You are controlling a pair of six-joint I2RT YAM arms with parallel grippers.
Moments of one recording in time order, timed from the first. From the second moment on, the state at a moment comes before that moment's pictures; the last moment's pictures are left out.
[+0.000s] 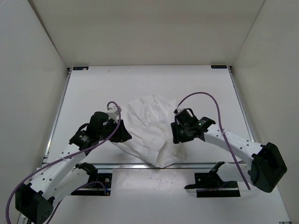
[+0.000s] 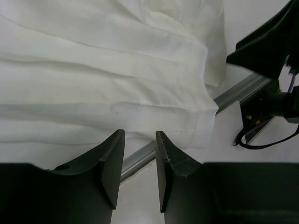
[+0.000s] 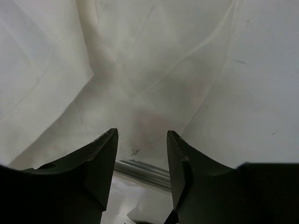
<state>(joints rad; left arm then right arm) -0.52 0.80 0.62 -0.51 0.31 -0.48 0.70 1.22 0.81 -0.68 0.03 0.45</state>
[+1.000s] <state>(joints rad) -0.47 1.37 0.56 -0.10 0.14 -0.60 0.67 1.35 0.79 -0.53 -0.04 0.47</state>
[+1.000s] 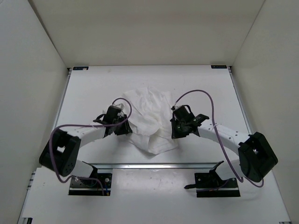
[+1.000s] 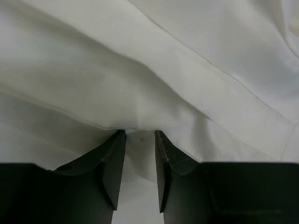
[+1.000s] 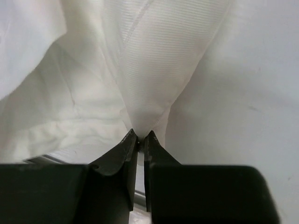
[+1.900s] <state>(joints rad) -0.52 1.35 0.72 -0.22 0.25 -0.75 0.71 1.55 0.77 -0.23 -0.12 0.41</state>
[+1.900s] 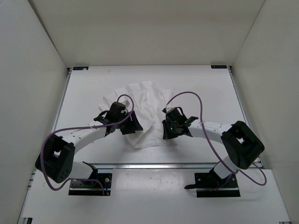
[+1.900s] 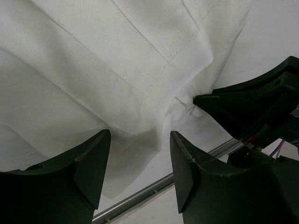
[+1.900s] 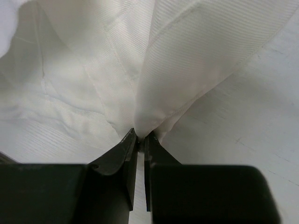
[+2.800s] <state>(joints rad) -0.55 1.44 0.75 -0.26 0.20 -0.76 0.71 1.51 0.73 -0.20 -0.13 0.39</state>
